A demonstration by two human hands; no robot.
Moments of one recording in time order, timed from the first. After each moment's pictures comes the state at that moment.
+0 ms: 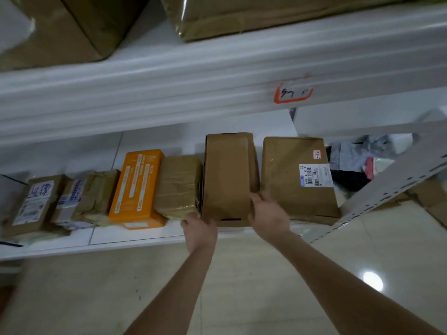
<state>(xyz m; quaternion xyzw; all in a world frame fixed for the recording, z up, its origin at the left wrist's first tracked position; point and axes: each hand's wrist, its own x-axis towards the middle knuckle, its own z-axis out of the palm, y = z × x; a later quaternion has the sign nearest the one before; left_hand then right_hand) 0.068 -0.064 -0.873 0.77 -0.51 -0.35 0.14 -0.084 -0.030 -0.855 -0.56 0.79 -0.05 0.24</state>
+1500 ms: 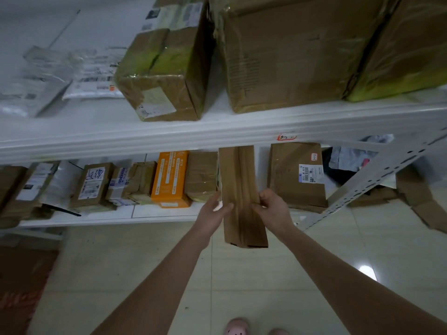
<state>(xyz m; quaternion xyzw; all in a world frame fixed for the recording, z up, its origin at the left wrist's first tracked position) 0.108 -0.018 -0.717 0.62 -0.46 -0.61 0.16 -0.048 0.028 -0.728 -0.39 0.76 -0.31 0.43</state>
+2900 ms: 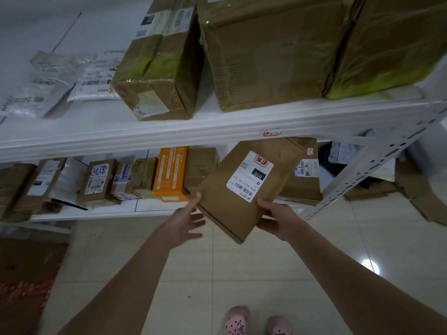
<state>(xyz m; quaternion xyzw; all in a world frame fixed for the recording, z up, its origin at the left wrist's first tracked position) 0.164 -0.019 -0.701 0.64 -0.29 -0.70 0.10 -0.069 0.053 -0.727 0.02 0.60 -0.43 0.68</state>
